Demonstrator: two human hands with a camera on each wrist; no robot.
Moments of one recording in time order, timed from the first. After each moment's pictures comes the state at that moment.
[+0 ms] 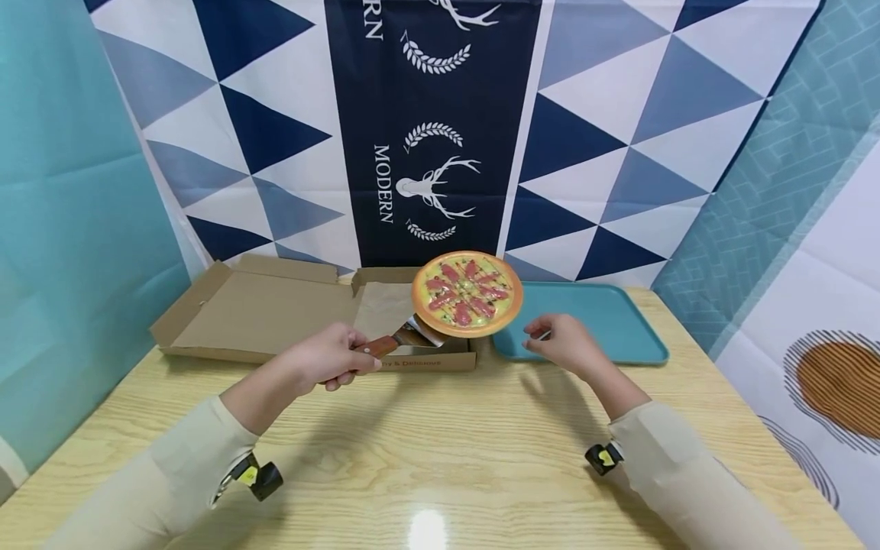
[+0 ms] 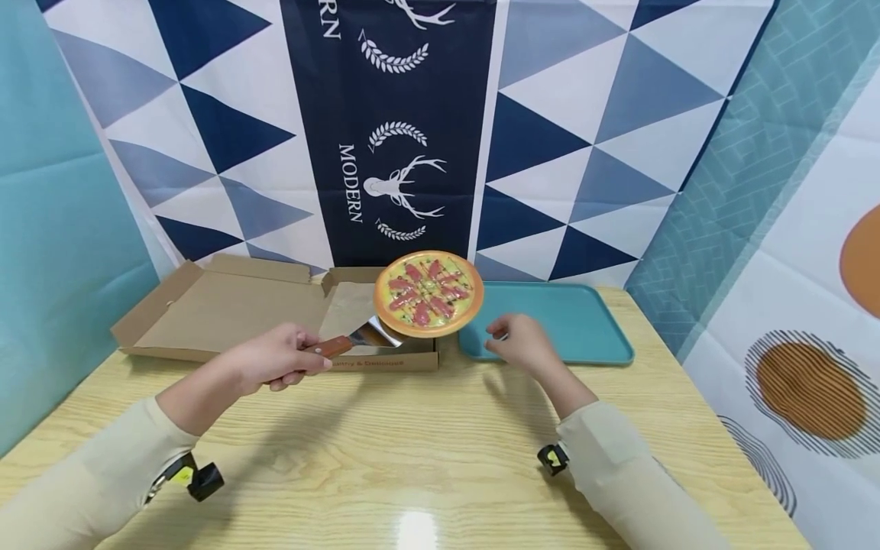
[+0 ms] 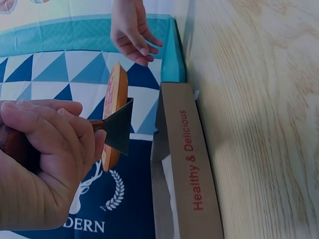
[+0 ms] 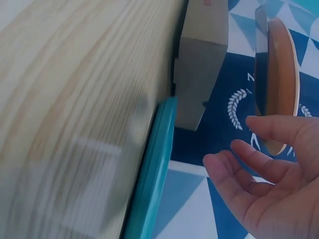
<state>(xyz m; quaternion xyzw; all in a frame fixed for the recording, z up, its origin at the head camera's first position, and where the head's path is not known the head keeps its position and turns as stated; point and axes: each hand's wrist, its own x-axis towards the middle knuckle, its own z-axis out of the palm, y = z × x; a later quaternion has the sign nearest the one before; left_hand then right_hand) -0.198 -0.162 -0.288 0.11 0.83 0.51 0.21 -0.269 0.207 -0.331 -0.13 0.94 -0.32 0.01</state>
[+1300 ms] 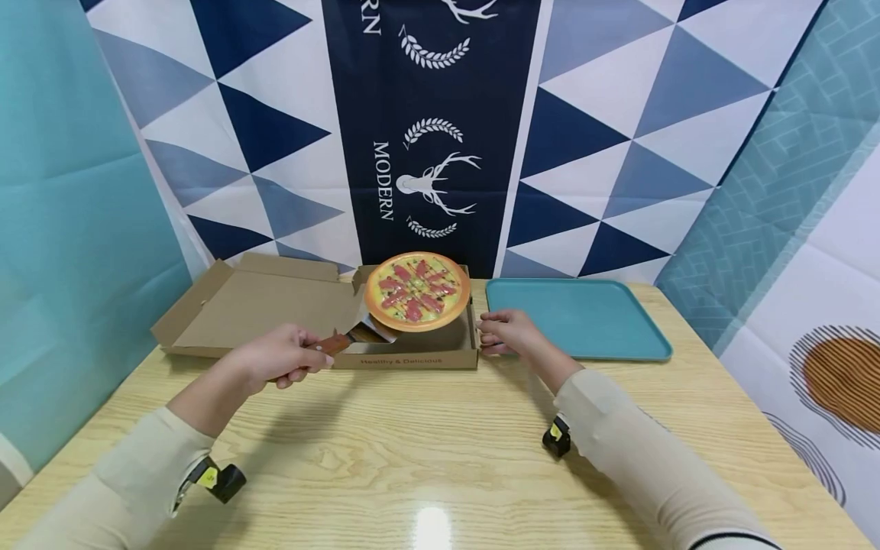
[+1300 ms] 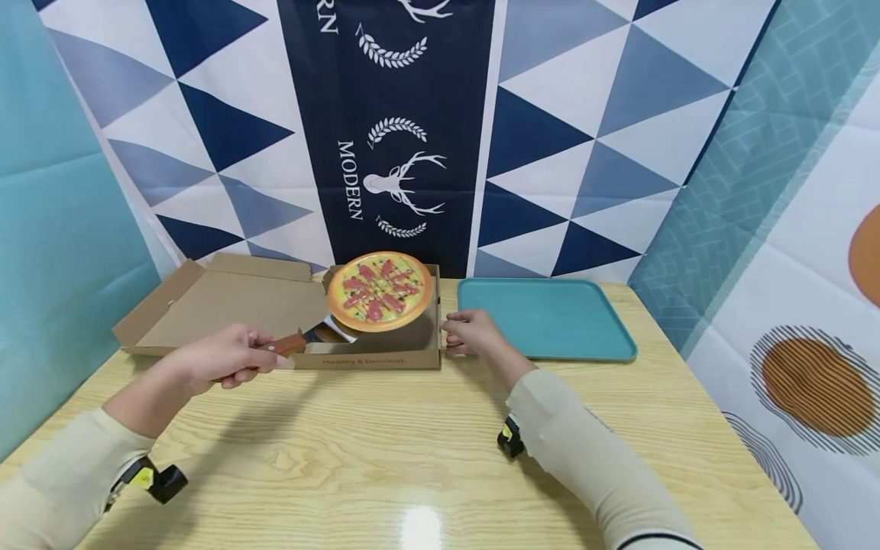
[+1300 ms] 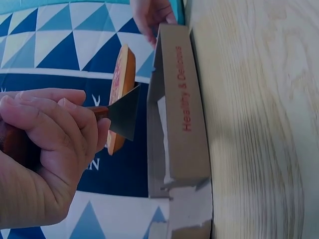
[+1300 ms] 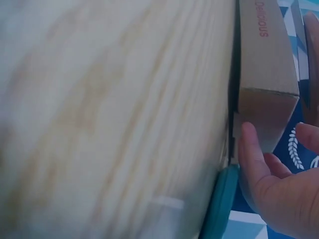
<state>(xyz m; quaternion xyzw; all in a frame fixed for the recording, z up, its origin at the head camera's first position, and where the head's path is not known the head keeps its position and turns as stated) -0.195 -0.222 -0.288 0.10 0.83 0.50 0.20 -0.314 0.144 -0.364 -0.02 0.77 -0.62 0.16</state>
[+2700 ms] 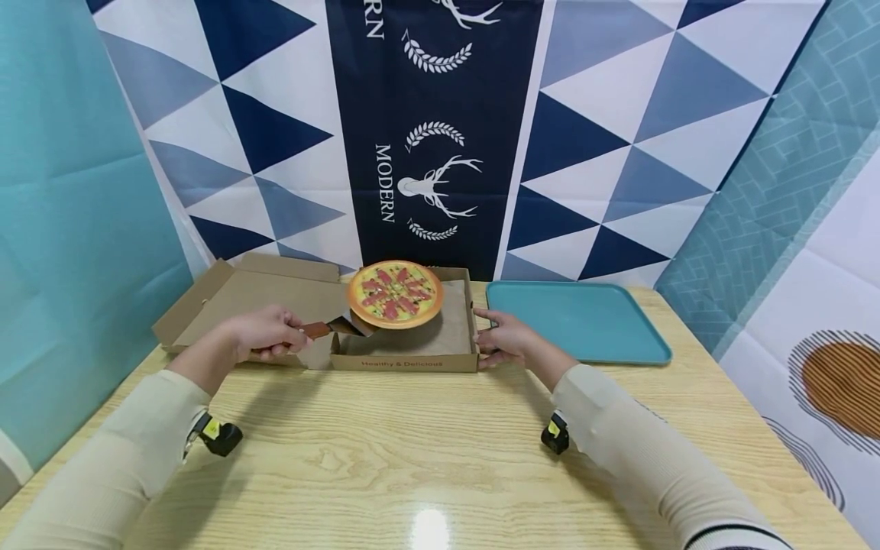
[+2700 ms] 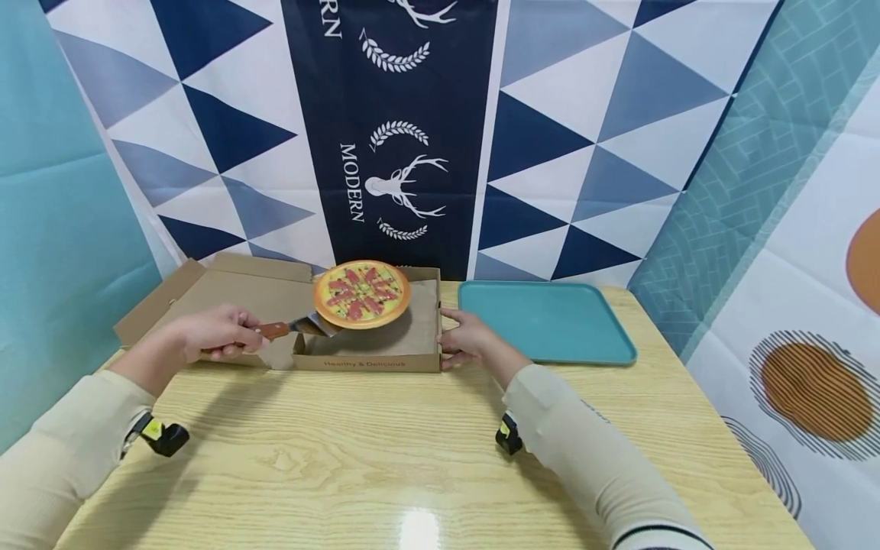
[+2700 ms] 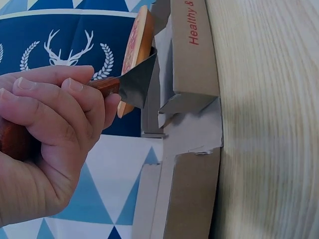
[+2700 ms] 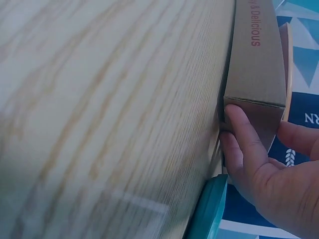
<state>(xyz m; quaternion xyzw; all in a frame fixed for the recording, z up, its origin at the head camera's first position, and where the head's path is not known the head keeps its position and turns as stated) -0.237 -0.261 -0.289 0.09 0.86 0.45 0.23 -0.313 0.140 -0.359 -0.06 0.75 -0.61 0.24</state>
